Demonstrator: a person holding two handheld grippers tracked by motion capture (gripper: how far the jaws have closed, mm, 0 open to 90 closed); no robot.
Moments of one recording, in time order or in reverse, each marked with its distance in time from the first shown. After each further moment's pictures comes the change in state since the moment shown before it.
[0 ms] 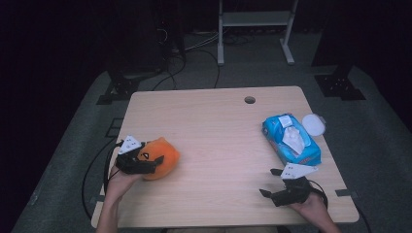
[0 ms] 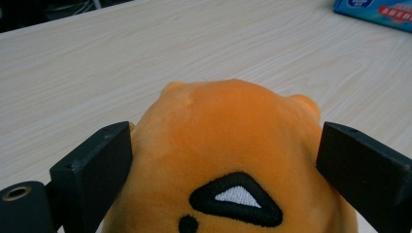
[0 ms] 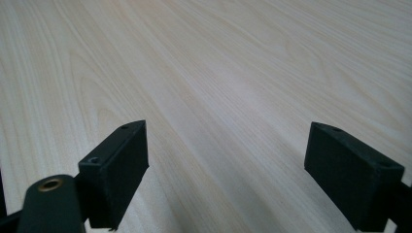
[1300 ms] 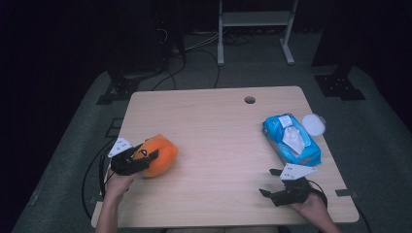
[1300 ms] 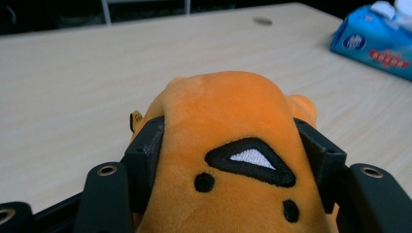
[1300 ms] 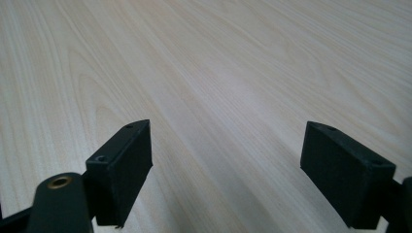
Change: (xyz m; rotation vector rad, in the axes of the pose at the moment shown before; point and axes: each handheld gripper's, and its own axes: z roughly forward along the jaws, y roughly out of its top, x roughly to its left) left arm 0.004 -0.005 -0.013 -0.127 0.007 -0.098; right arm 0.001 0.001 0.000 0.001 -0.009 -0.027
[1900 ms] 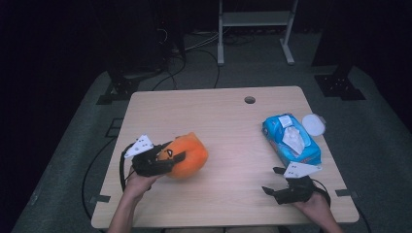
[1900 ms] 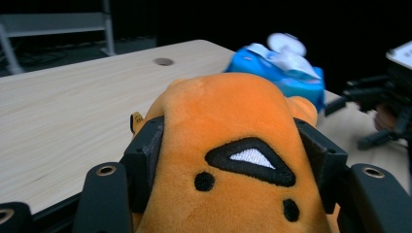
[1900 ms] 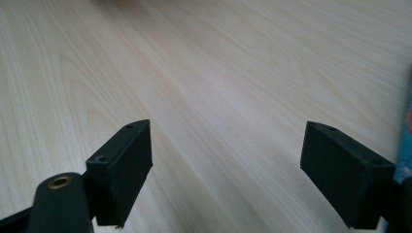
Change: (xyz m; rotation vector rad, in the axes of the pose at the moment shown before) left arm -0.074 0.032 0.019 -0.078 -0.303 0.071; right arm -0.006 -0.001 -0.009 -0.015 -0.026 0.022
